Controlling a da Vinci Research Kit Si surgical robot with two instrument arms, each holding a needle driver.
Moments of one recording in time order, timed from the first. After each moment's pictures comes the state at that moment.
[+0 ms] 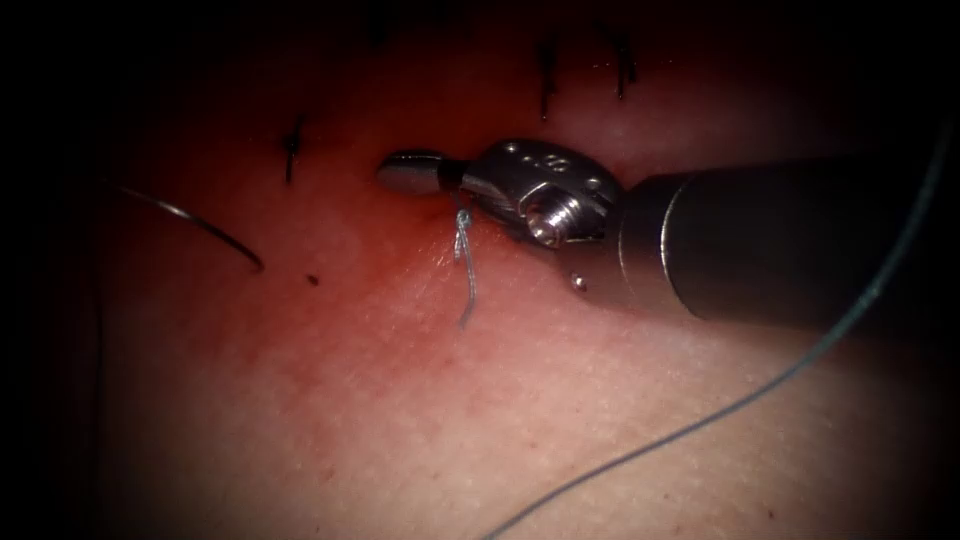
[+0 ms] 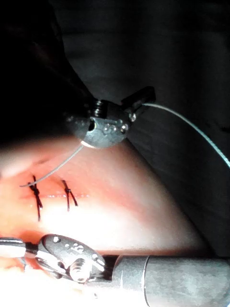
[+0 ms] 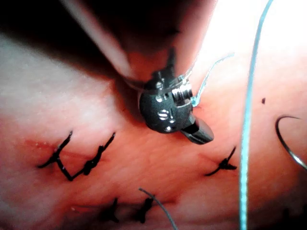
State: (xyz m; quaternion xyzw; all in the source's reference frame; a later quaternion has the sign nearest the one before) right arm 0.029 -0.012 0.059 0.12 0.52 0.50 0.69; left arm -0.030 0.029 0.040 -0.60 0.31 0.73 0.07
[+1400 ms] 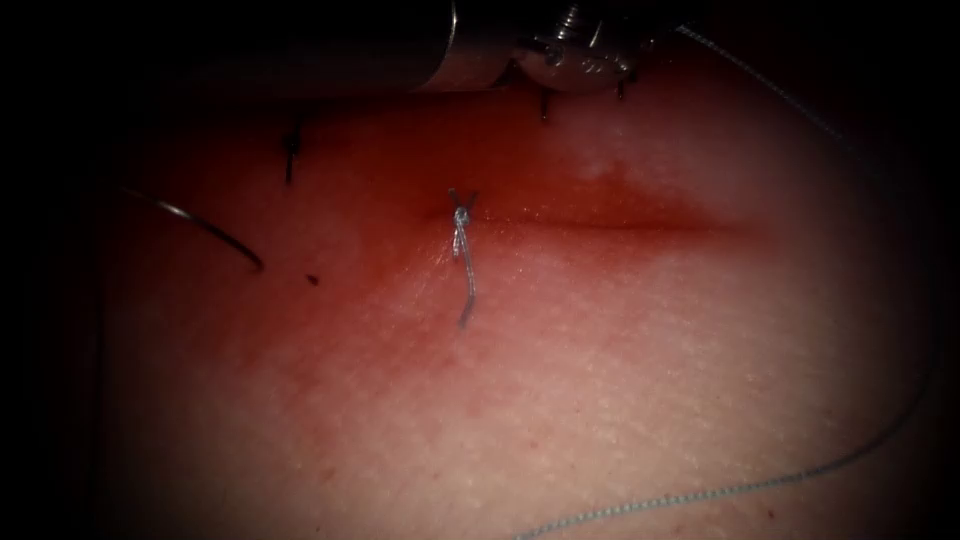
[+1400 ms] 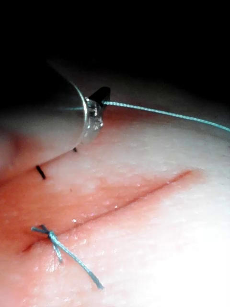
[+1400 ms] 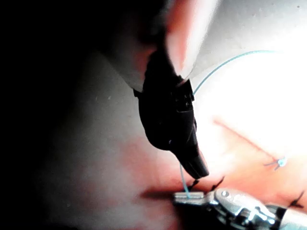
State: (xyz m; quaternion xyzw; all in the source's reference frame) right arm 0.002 -0.010 0.036 -0.02 0.53 0.48 0.70; left arm -0.045 0.020 0.062 -0.45 0.31 0.80 -0.23
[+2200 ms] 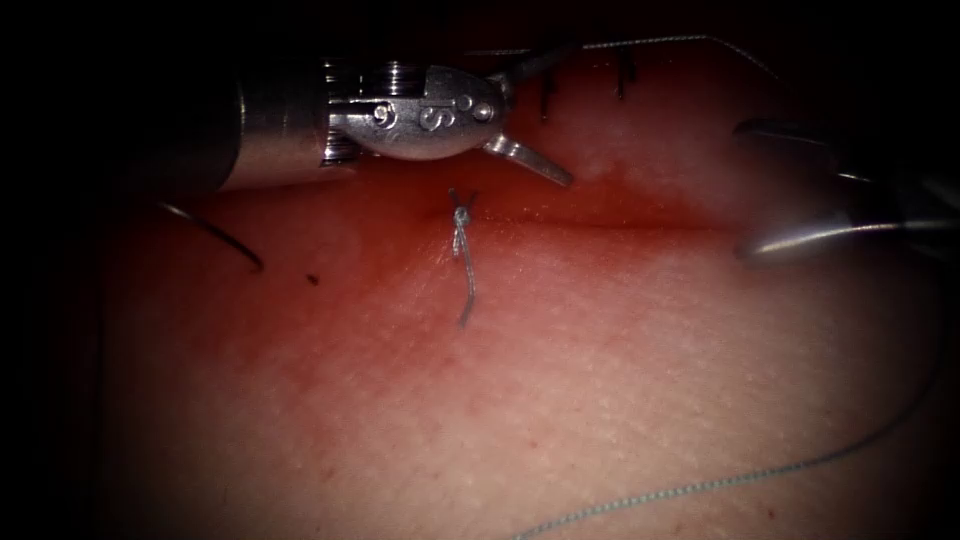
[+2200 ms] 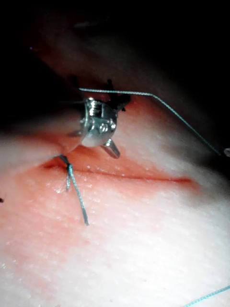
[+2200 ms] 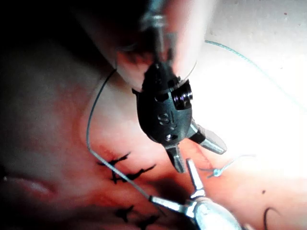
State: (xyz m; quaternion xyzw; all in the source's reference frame) right arm 0.013 -0.013 0.038 0.02 0.54 0.26 0.80; left arm -0.032 0.014 0.058 -0.49 0.05 0.87 -0.06
